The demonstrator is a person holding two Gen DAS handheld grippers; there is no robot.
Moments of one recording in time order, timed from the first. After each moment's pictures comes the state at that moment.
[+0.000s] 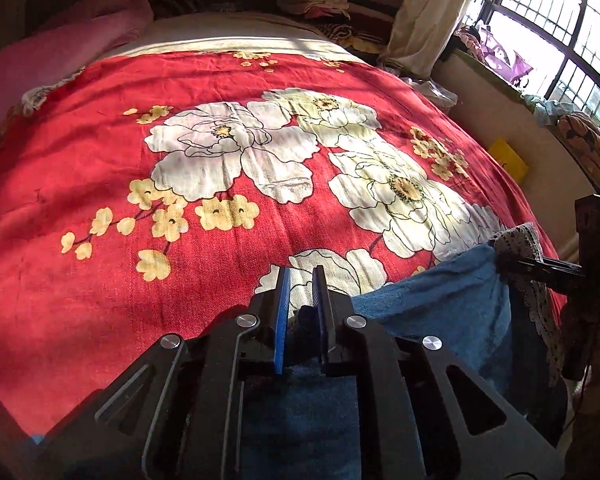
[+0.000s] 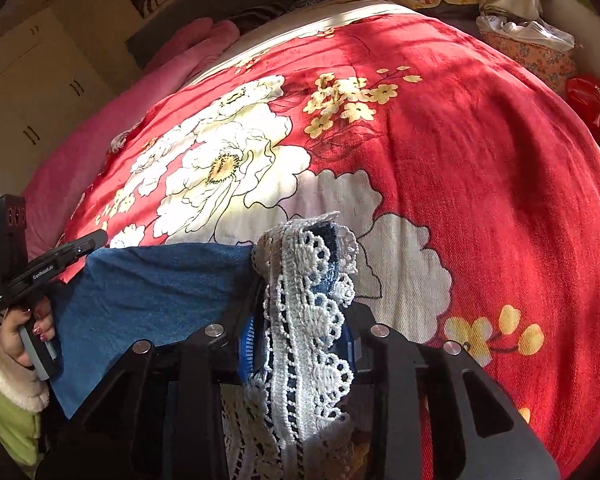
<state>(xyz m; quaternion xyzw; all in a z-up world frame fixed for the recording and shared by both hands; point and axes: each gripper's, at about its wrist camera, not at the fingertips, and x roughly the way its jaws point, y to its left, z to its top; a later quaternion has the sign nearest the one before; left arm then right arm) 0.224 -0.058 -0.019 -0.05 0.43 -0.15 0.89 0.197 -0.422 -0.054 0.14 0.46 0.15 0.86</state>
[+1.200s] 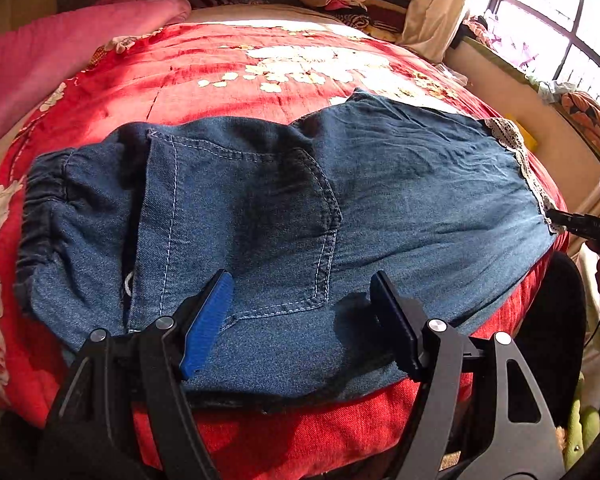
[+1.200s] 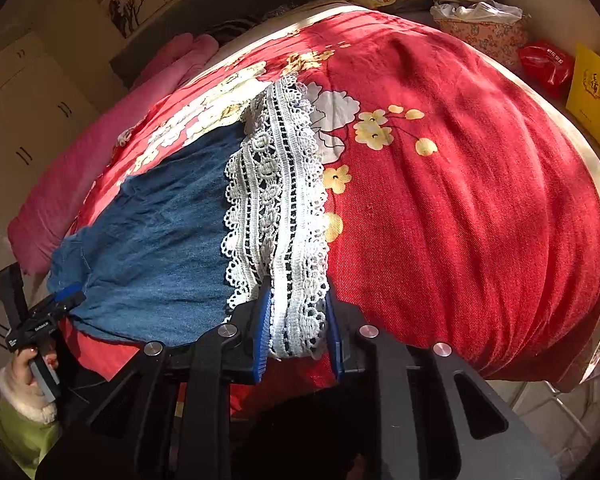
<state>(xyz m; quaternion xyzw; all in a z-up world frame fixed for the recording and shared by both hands) 0.046 0.017 -0.051 -0.04 0.44 -0.12 0.89 0.036 -0.428 -0.058 0.18 0.46 0.10 0.86</state>
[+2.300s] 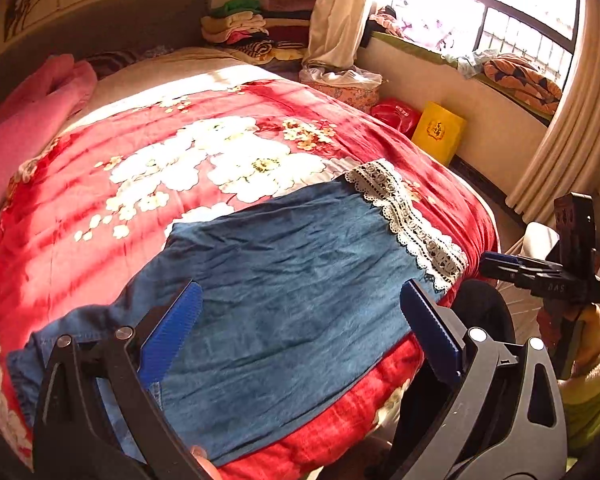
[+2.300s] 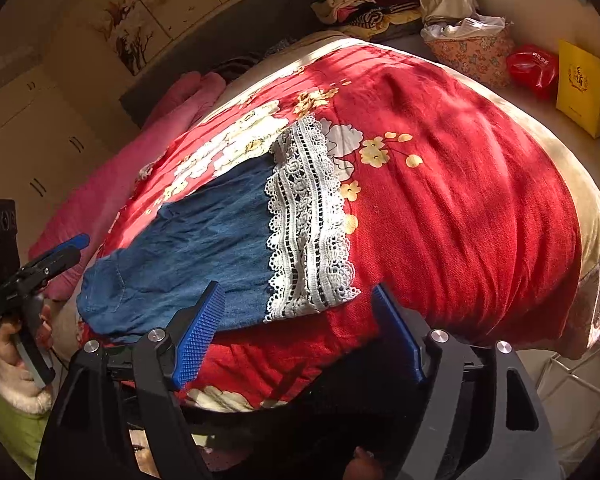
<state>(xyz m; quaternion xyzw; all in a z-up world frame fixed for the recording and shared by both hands) 0.075 -0.130 0.056 0.05 0.39 -0.24 0.89 -0.015 -0.430 -0.022 0.22 0.40 0.10 0.89</state>
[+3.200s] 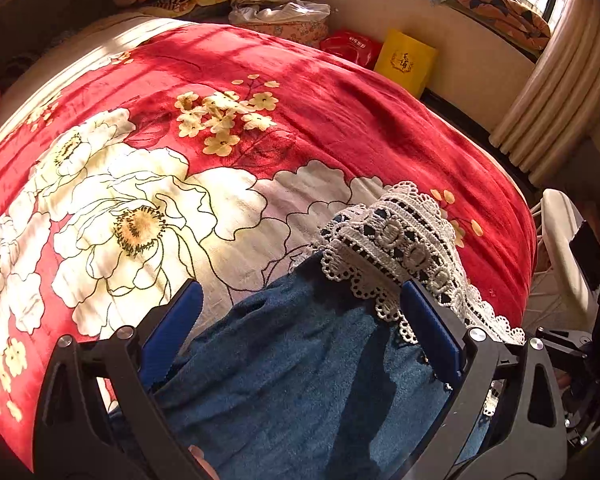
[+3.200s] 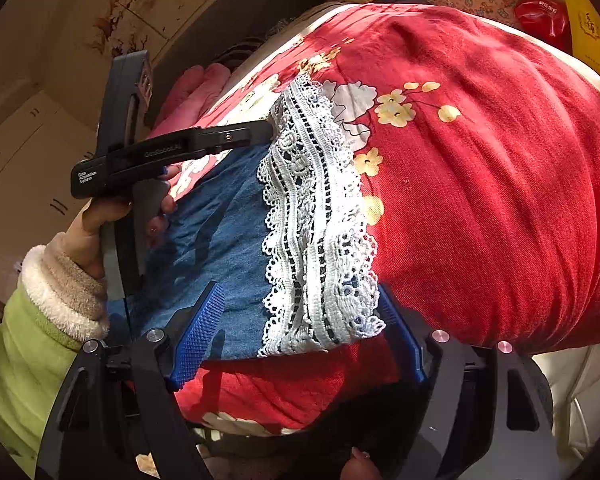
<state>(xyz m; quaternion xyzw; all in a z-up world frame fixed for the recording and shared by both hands) 0.249 -0.262 -0.027 0.12 0.48 -0.34 0.80 0.024 -0.425 -0.061 0.28 0.42 0.14 0.85</state>
